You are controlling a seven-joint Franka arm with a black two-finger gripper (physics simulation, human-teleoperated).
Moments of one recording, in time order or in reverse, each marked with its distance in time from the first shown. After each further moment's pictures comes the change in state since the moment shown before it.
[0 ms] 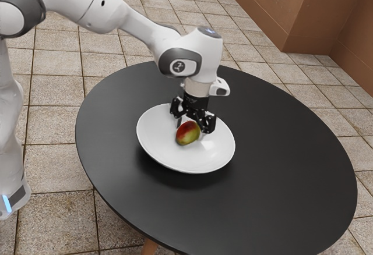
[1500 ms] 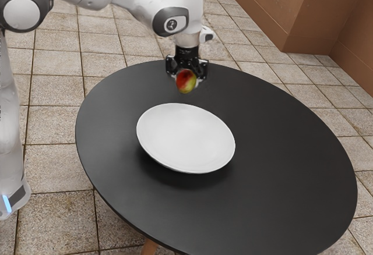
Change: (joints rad) arm 0.203 0.003 0.128 0.117 0.018 0.039 -0.034
